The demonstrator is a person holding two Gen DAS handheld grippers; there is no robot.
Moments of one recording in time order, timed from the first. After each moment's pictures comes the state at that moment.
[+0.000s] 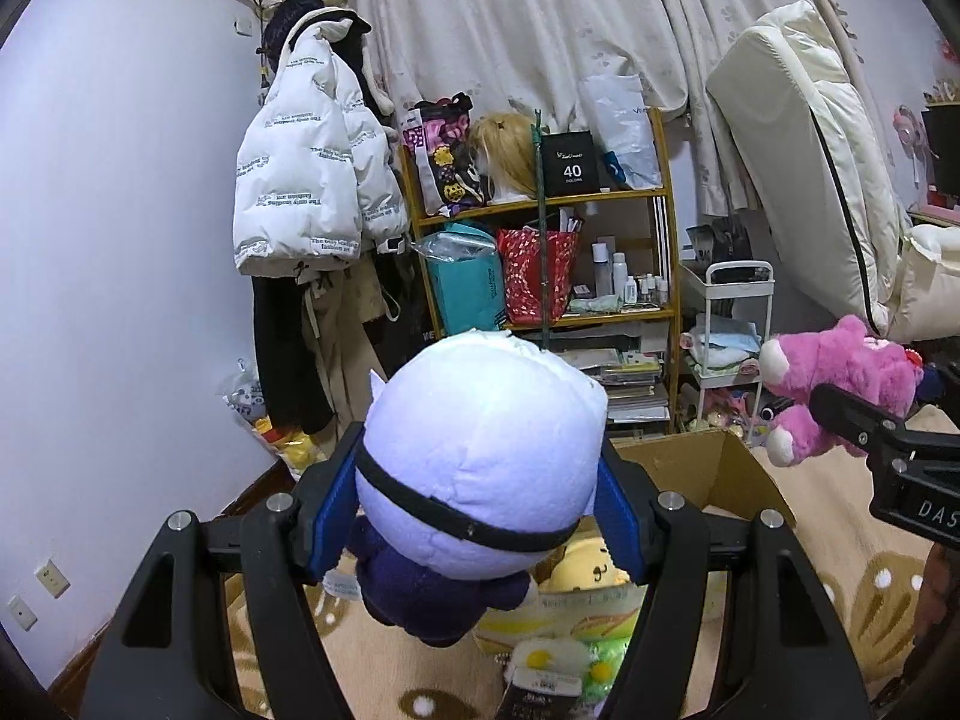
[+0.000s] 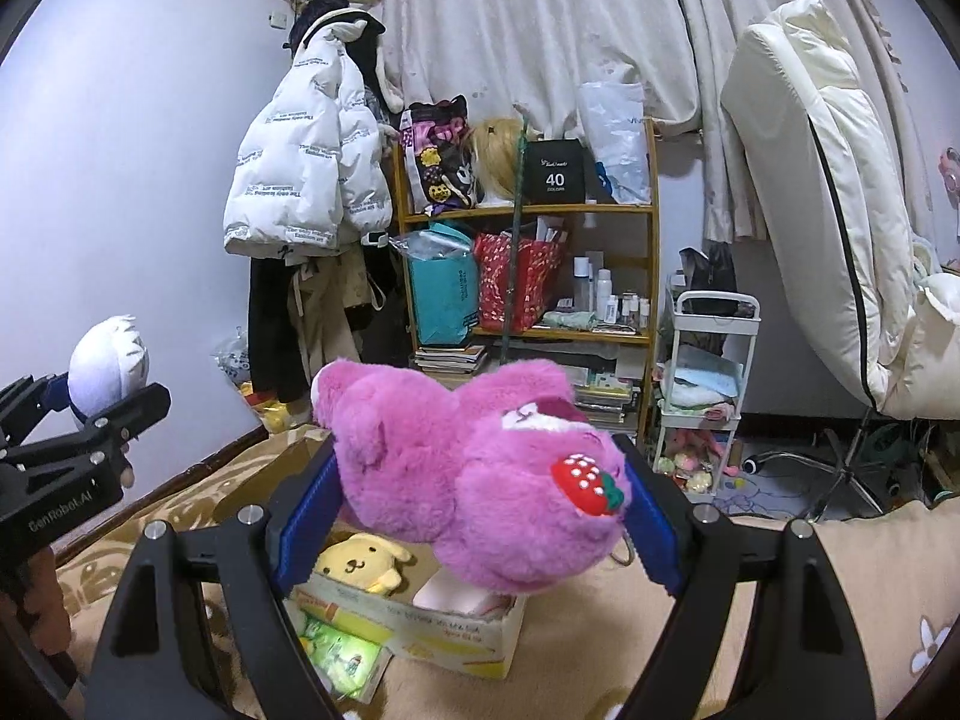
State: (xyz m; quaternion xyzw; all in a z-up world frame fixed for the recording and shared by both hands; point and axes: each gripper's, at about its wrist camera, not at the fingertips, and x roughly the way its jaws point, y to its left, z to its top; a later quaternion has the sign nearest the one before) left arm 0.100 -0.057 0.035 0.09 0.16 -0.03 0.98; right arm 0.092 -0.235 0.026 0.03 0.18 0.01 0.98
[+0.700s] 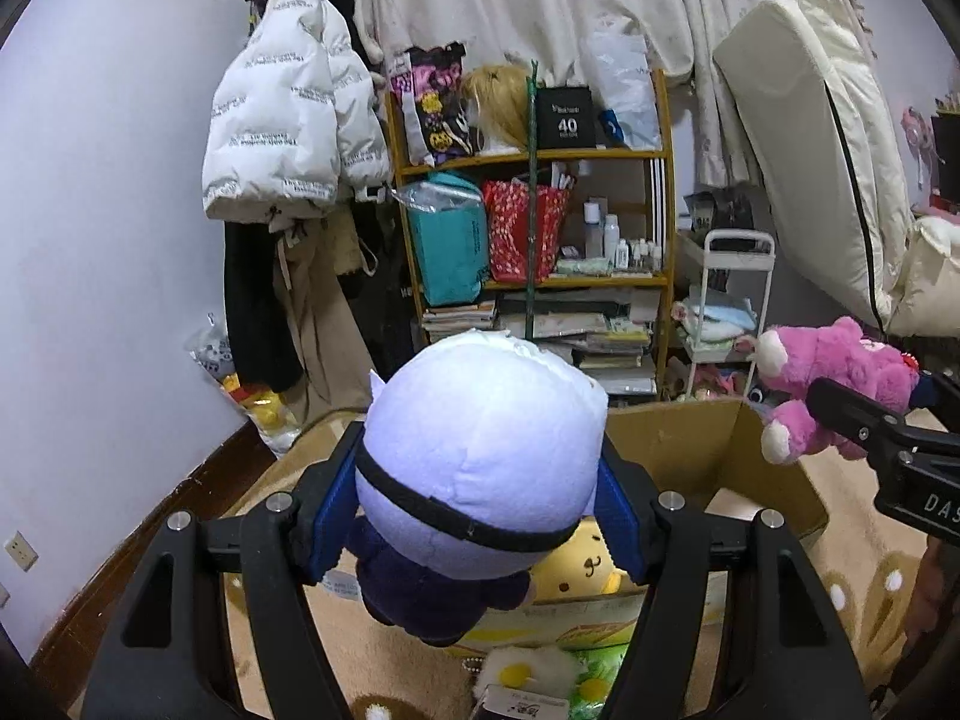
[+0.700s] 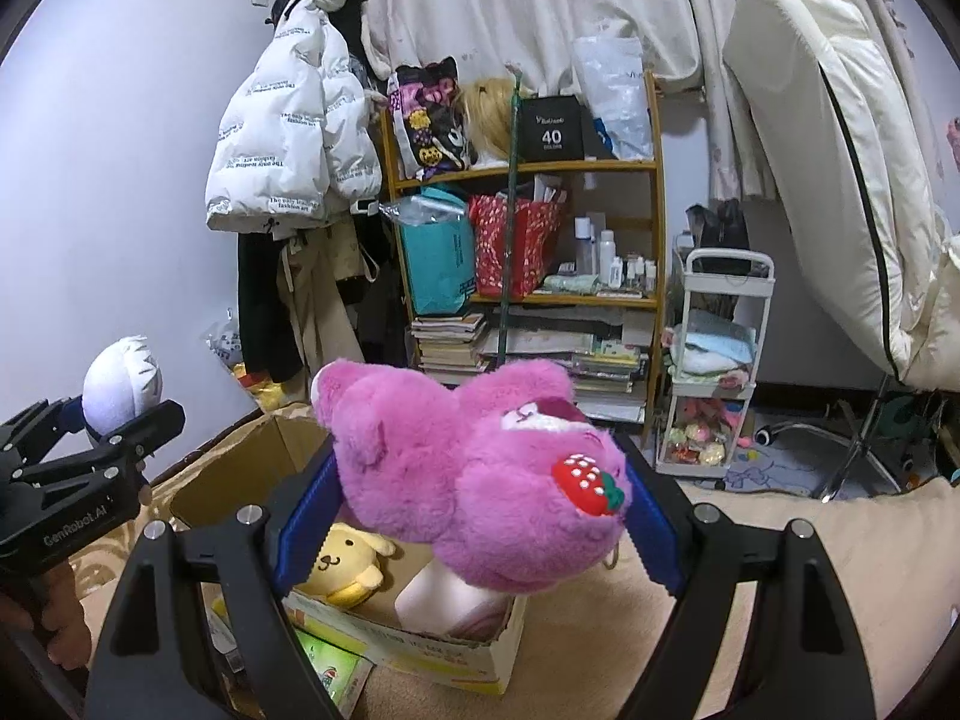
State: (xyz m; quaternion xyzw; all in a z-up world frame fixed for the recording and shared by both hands) left arm 0.148 -0.060 -0.013 0.07 0.21 -0.05 0.97; right arm 0.135 -0.250 -0.007 0.05 0.22 0.02 0.97
